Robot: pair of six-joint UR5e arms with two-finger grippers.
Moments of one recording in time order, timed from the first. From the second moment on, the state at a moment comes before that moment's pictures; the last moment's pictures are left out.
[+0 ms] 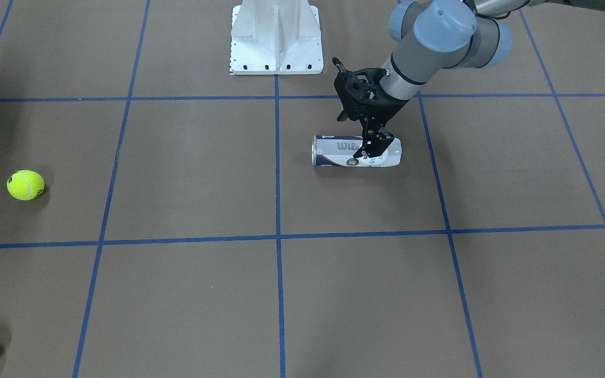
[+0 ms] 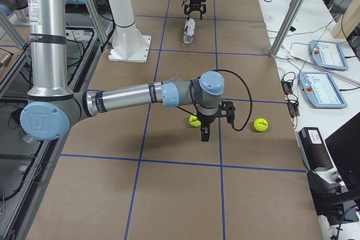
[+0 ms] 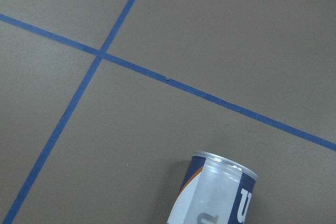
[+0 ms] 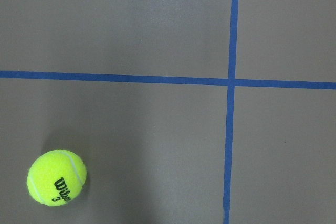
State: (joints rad) left arm -0.67 -2.07 -1.81 -1.85 -2.13 0.10; right arm 1.43 -1.60 1.80 -1.63 2.31 0.18
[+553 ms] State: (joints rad) left arm -0.54 -2.18 -1.79 -1.62 -1.92 0.38; right arm 1.43 -1.64 1.82 -1.63 2.34 0.18
